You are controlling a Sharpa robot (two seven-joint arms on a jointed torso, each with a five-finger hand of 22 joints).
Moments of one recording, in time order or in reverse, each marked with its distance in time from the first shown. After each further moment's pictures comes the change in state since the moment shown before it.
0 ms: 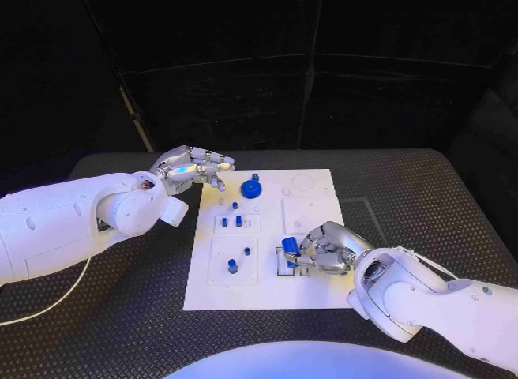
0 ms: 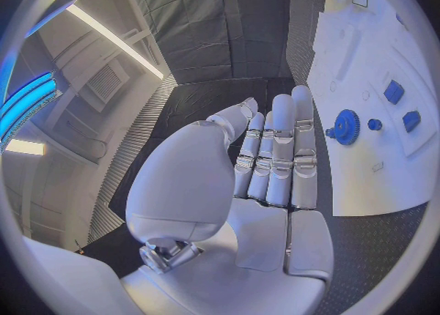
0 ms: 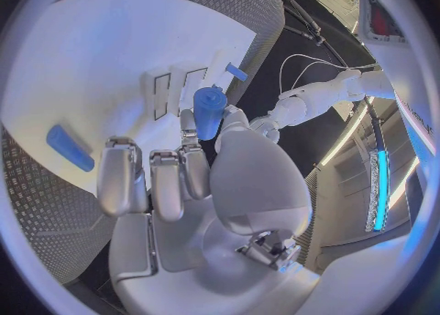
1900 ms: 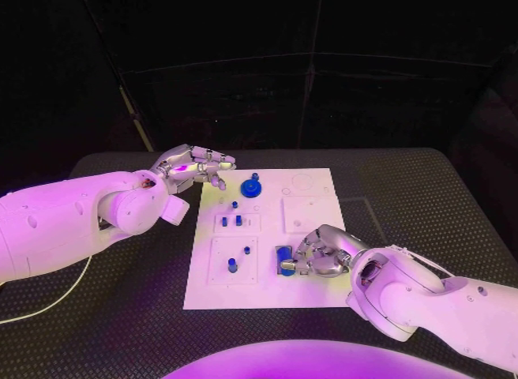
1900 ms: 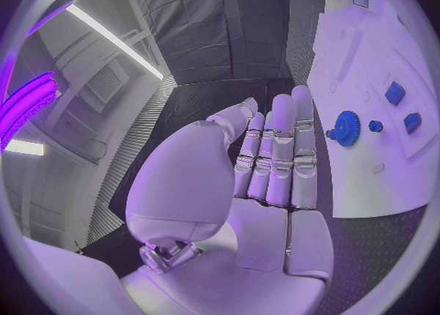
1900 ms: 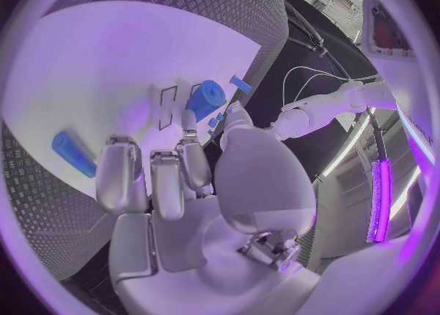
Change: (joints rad) left arm 0.000 0.002 0.000 -0.002 0.000 0.001 -0.003; left_hand 0.000 0.000 0.000 0.000 0.000 0.000 0.000 0.000 0.000 0.000 0.000 0.000 0.000 0.000 0.000 0.000 0.000 0.000 0.000 0.000 0.000 0.000; right arm 0.000 0.016 0.000 -0.007 -0.053 0.065 -0.044; right_hand -0.081 -0.092 0.052 -0.004 -0.295 -0.004 0.011 -0.029 0.013 -0.029 0.011 -0.076 0.000 0.004 -0.003 -0.012 0.000 0.000 -0.009 0.009 -0.016 -0.030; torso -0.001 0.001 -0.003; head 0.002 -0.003
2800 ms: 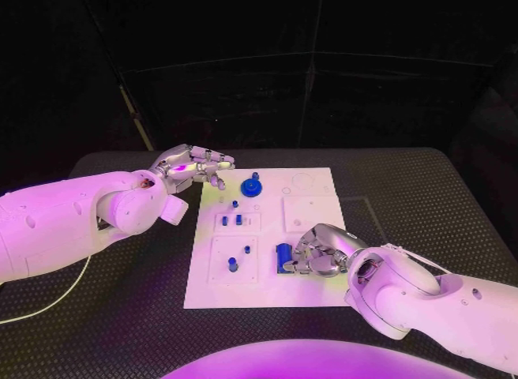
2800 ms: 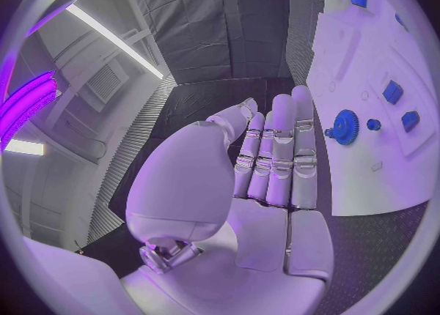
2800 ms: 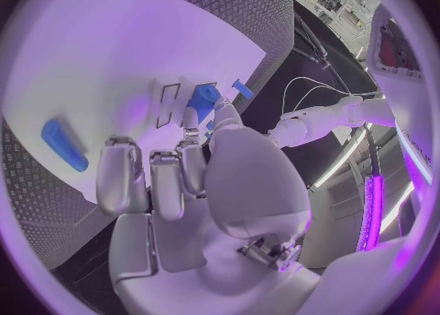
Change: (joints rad) left arm 0.000 -0.004 0.000 0.002 0.000 0.000 -0.001; left_hand -0.005 0.005 -0.003 0.003 0.000 0.000 0.000 0.000 0.000 0.000 0.000 0.004 0.000 0.000 0.000 0.000 -0.003 0.000 0.000 0.000 0.000 -0.001; right arm -0.001 0.021 -0.001 -0.021 -0.102 0.021 -0.005; right_hand 0.176 0.078 0.033 -0.059 0.052 0.035 -0.019 0.012 0.010 0.012 -0.012 0.012 0.004 -0.003 -0.005 0.000 0.000 0.000 0.007 -0.007 0.000 0.020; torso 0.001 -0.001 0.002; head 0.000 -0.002
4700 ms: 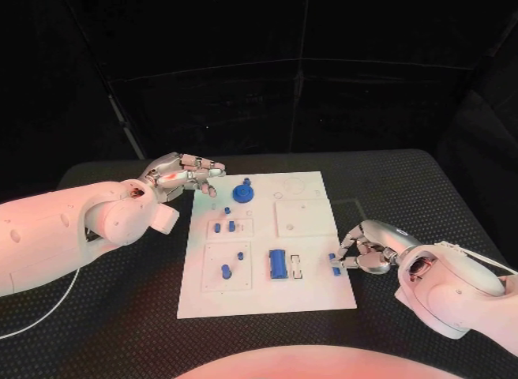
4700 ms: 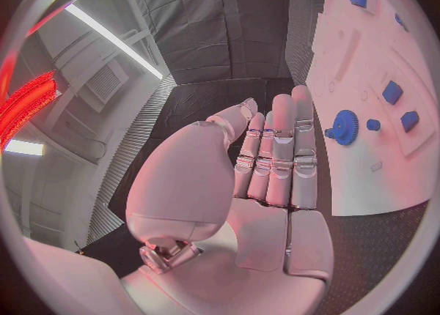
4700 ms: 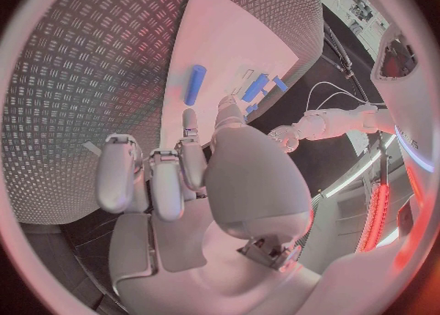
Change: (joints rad) left arm -0.002 -0.001 -0.001 -0.002 0.000 0.002 -0.001; left_hand 0.000 0.000 0.000 0.000 0.000 -0.004 0.004 0.000 0.000 0.000 0.000 0.000 0.000 0.000 0.000 0.000 -0.002 0.000 0.000 0.000 -0.004 0.000; right arm 0.003 -0.268 0.010 0.052 -0.032 -0.008 0.026; right_hand -0.015 -0.030 -0.072 0.056 -0.045 0.008 0.015 -0.081 -0.020 -0.009 0.009 -0.046 -0.010 0.003 0.005 -0.017 0.000 0.000 -0.013 0.005 -0.010 -0.030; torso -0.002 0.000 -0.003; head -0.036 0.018
